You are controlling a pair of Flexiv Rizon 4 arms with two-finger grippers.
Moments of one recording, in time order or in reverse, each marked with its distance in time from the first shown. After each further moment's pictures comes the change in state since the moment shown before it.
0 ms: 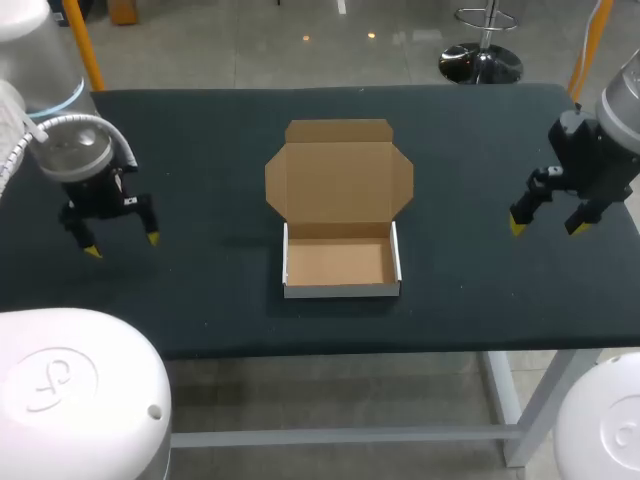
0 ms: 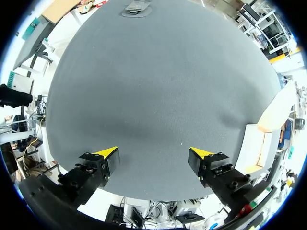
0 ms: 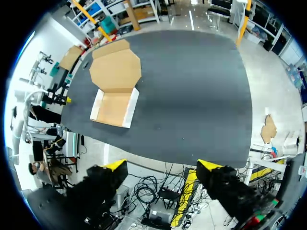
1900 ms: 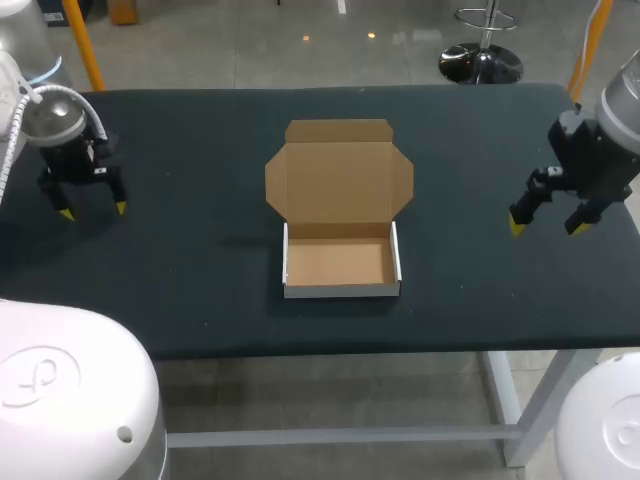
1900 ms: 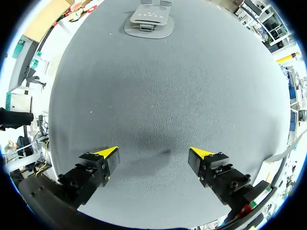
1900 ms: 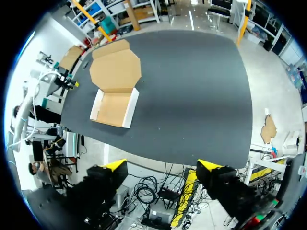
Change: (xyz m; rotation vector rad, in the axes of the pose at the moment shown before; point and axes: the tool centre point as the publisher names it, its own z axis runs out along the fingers) left arm -0.064 -0.145 0.051 -0.019 -0.031 0.092; right arm 0.000 0.000 0.001 -0.001 0.000 0.000
